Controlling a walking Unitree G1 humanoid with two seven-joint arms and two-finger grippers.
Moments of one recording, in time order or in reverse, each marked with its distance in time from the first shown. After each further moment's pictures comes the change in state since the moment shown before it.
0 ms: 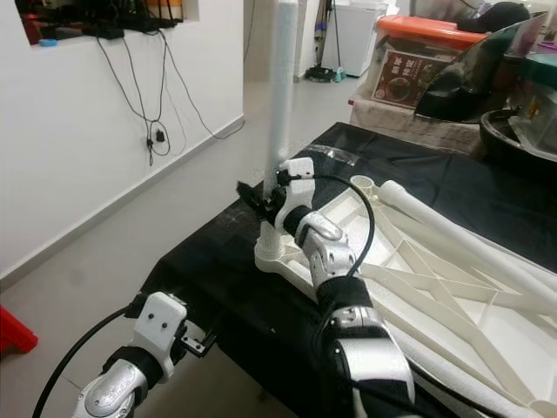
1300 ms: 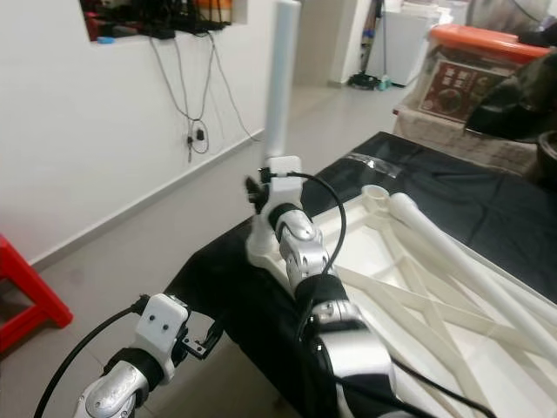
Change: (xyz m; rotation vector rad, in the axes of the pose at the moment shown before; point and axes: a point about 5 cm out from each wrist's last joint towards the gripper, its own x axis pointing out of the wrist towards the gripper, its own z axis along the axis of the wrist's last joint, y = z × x) left arm -0.001 -0.001 -0.001 0.001 0.006 -0.005; right arm 0.002 -0.010 -0.008 -0.085 -0.137 -0.836
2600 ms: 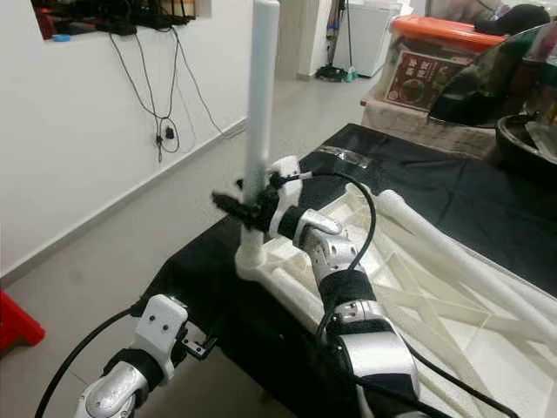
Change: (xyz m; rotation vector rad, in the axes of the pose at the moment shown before) left arm 0.001 0.000 -0.003 0.000 0.008 -0.002; right arm -0.021 0.024 0.008 0.102 0.154 1.126
